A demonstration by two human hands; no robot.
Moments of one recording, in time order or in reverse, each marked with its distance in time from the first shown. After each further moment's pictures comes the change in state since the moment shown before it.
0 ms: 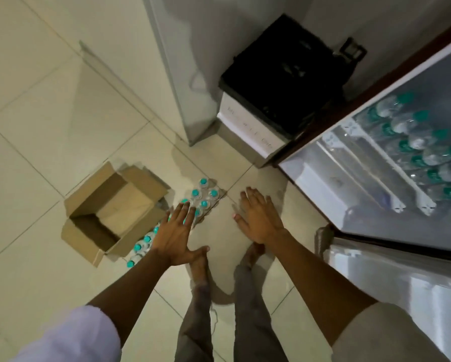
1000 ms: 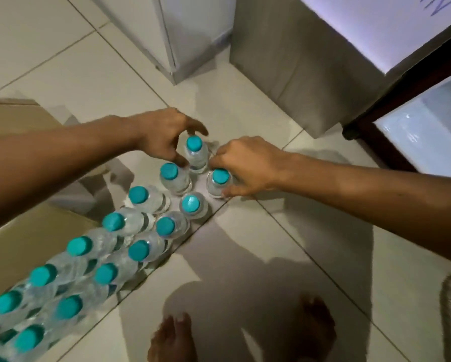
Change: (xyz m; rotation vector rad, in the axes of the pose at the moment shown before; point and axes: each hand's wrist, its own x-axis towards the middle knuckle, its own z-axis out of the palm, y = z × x) left_hand 0.408 -0.161 0.200 0.083 0.040 0.332; right_hand 0.357 0.057 0.262 -0.328 0.088 -0.616
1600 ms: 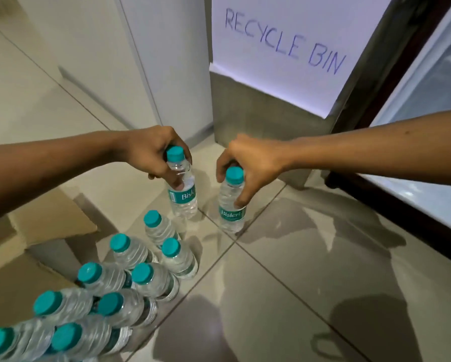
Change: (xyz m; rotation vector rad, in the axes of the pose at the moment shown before) left_hand -0.017 0.048 -0.068 -0.221 0.081 -0.011; right_hand -0.044 0.049 -0.047 0.178 0.198 -0.015
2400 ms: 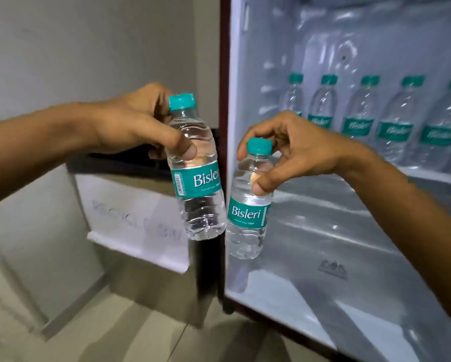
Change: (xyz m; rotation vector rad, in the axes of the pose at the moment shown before) left_hand 0.062 0.342 -0.189 -0.180 0.314 0.720; right_hand -0.306 0.030 -0.253 0.330 0.669 0.194
